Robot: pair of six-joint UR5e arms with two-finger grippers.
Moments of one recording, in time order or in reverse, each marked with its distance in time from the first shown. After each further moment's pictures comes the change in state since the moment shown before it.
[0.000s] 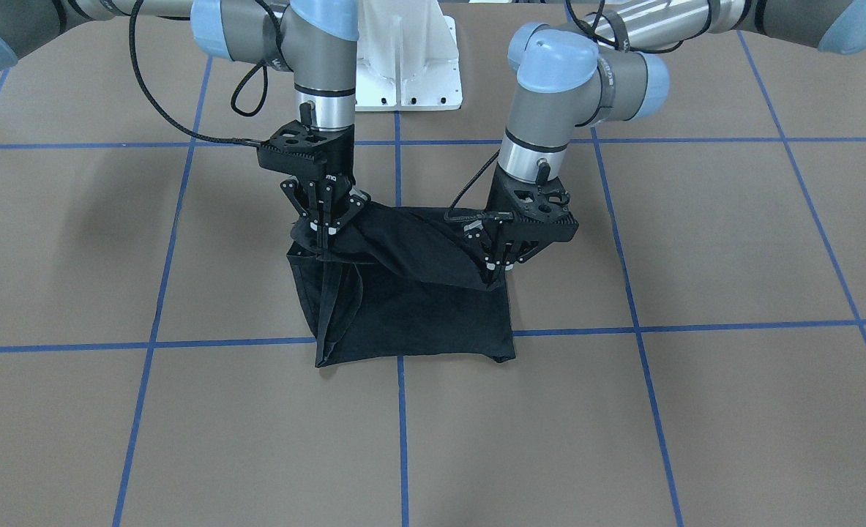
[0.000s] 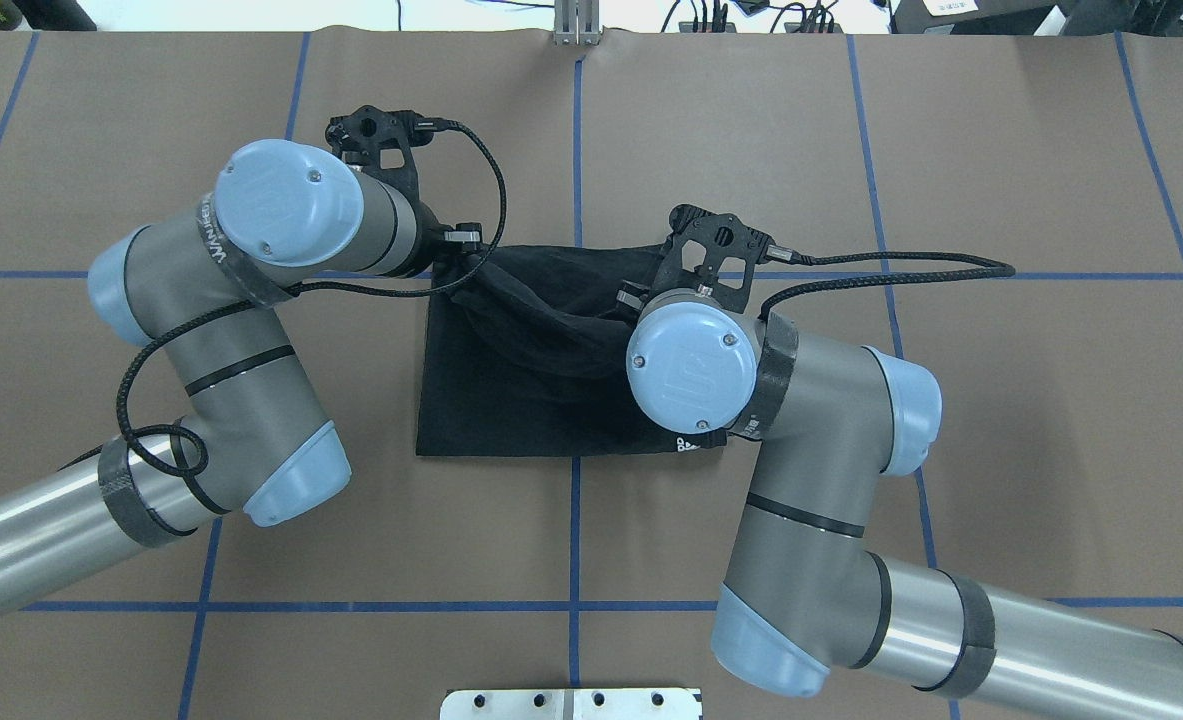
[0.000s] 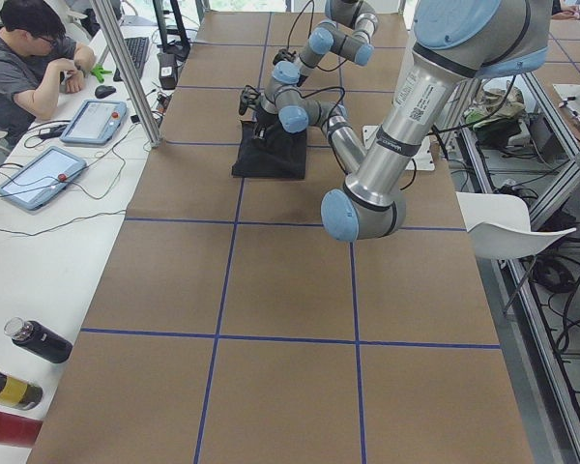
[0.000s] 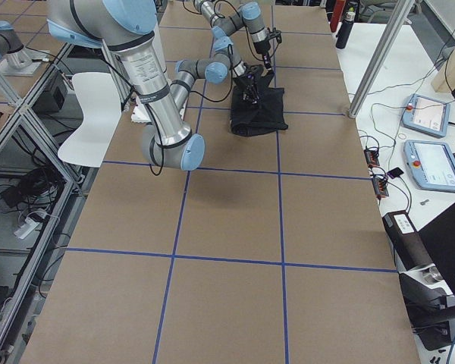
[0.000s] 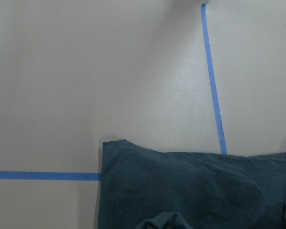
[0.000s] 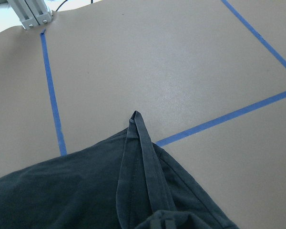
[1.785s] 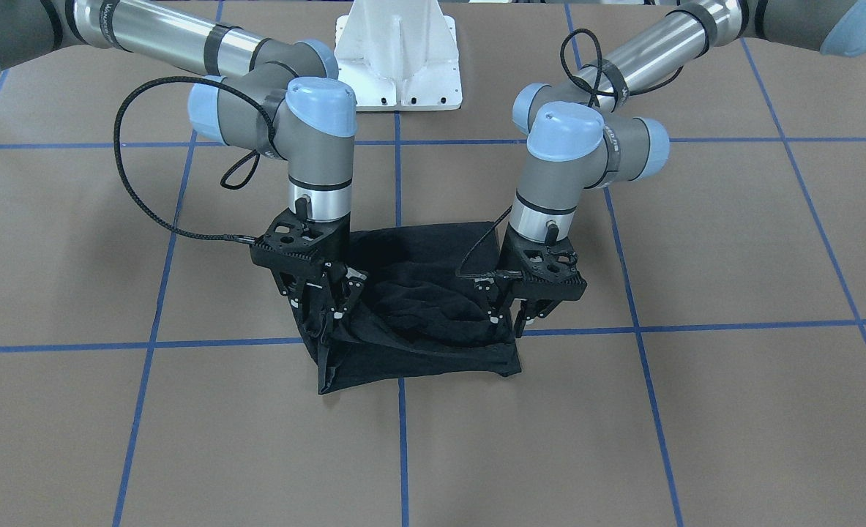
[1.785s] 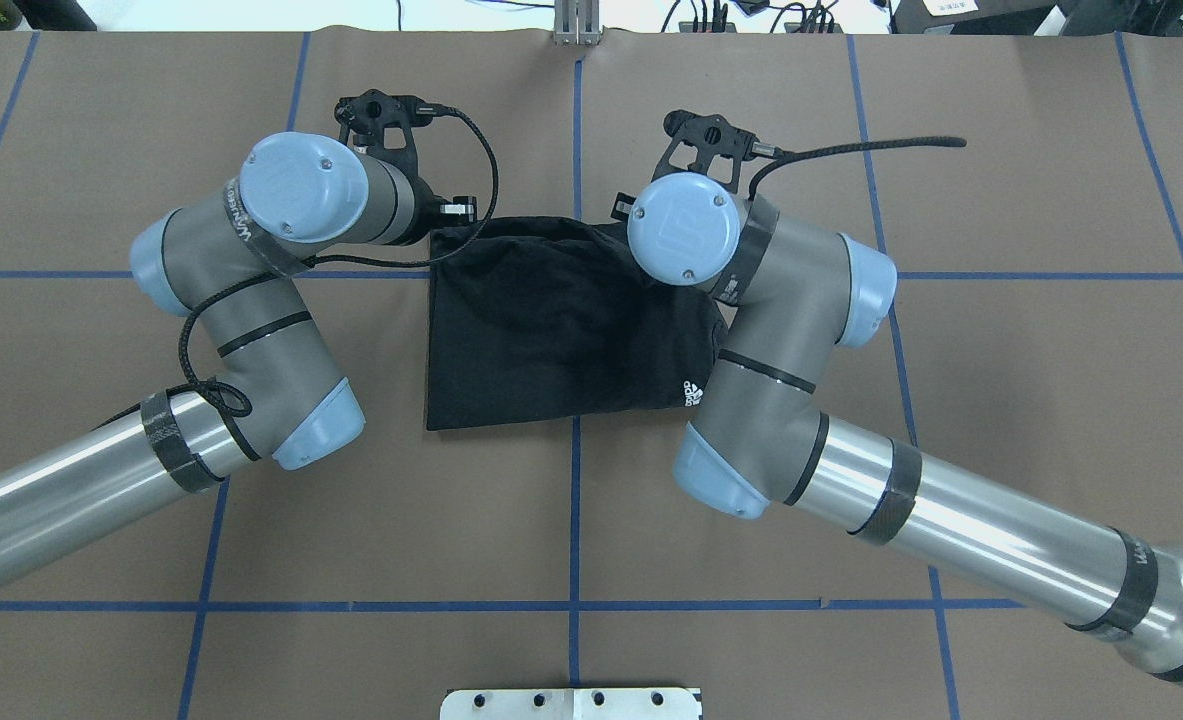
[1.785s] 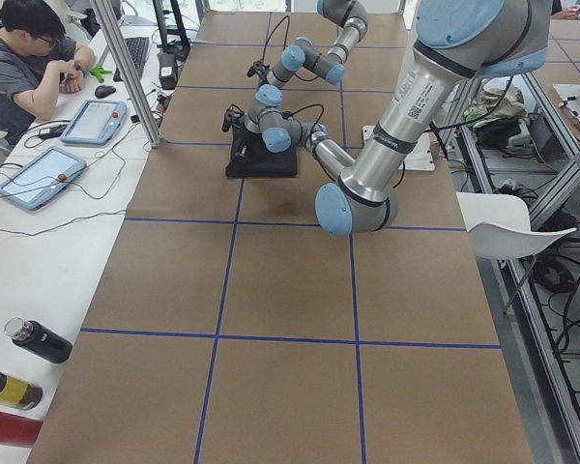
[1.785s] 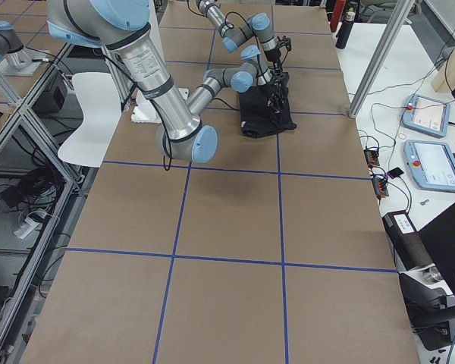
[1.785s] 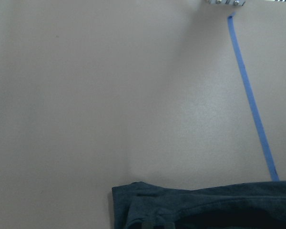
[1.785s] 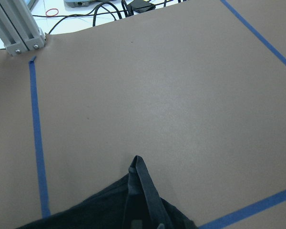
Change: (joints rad) left arm -0.052 -0.028 0.184 -0.195 0.019 0.104; right arm 0.167 0.105 -0.257 0.173 0.157 -0.168
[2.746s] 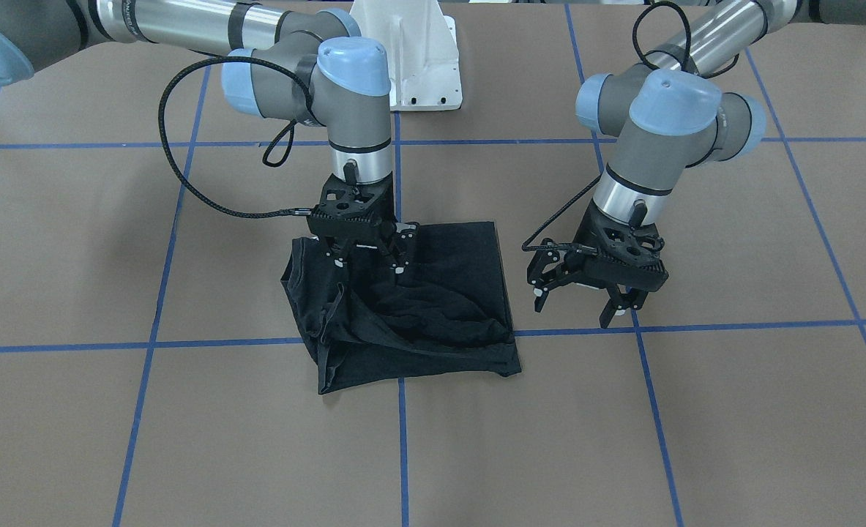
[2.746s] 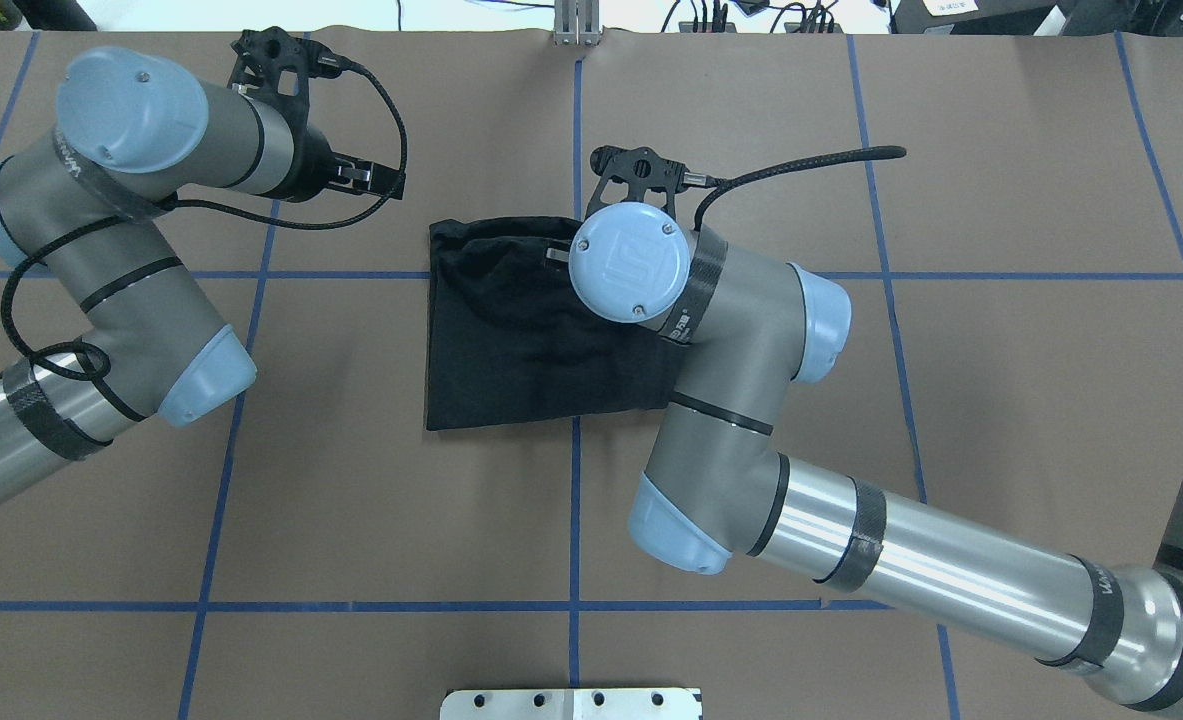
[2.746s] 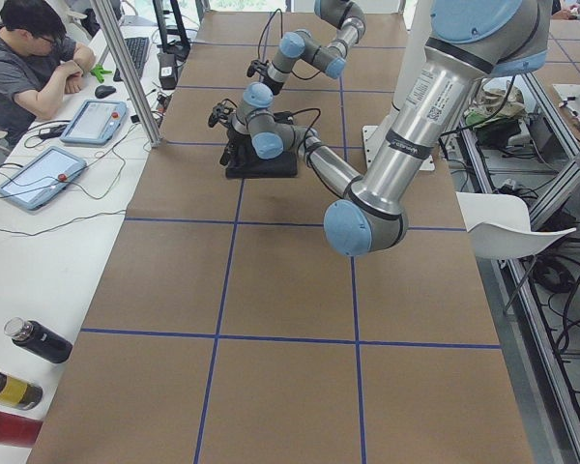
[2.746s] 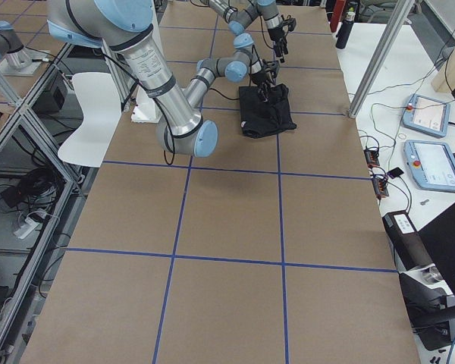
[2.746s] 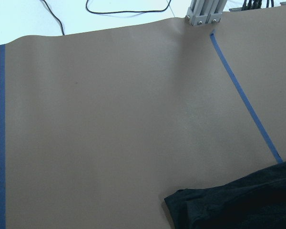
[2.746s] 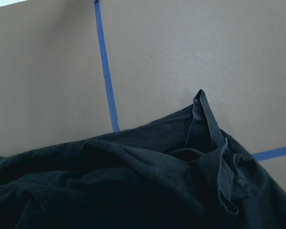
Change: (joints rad) left arm -0.121 0.125 -0.141 -0.006 -0.165 0.249; right arm -0.104 0.045 0.018 -0.010 0.016 -0.038
